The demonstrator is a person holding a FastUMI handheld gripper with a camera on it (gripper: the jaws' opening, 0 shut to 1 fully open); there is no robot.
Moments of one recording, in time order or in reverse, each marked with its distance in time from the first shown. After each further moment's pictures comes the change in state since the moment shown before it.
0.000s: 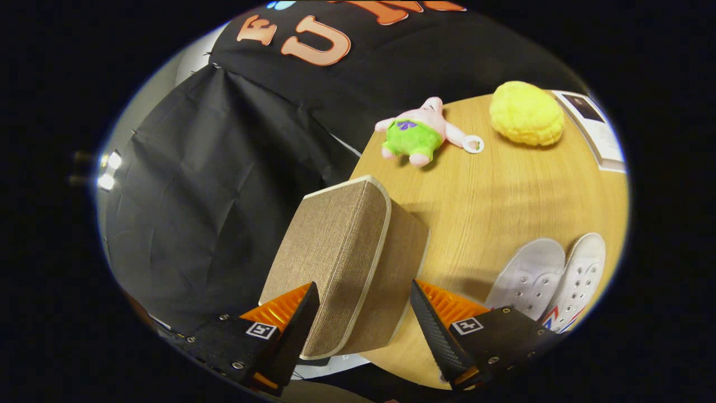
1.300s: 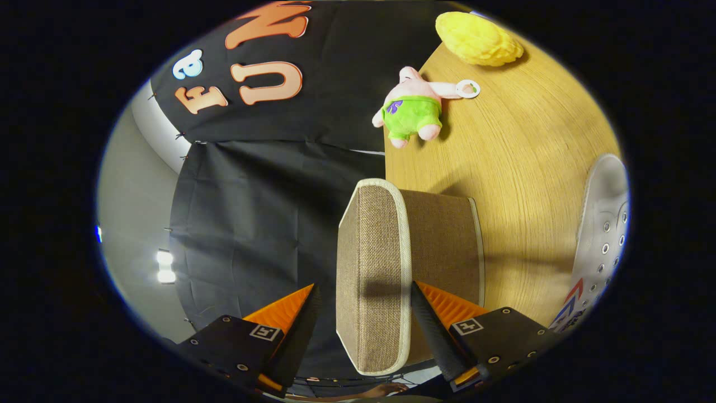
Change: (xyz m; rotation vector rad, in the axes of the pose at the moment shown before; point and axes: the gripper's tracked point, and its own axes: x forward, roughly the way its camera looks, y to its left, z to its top) arm 0.009 0.034 0.024 0.430 -0.056 0.373
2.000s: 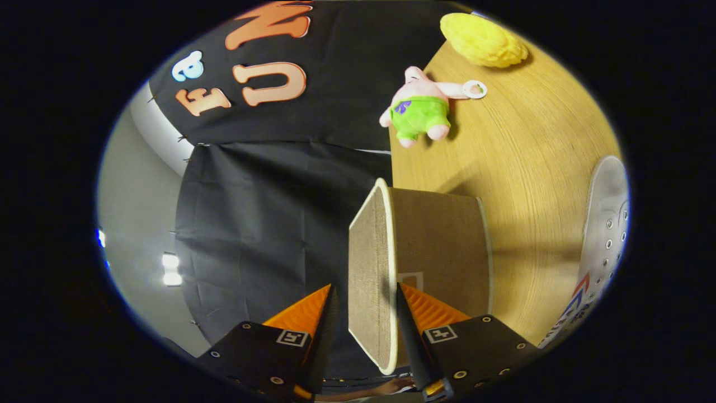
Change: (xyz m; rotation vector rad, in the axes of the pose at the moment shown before) arm 0.007 0.006 -0.006 0.017 0.028 -0.015
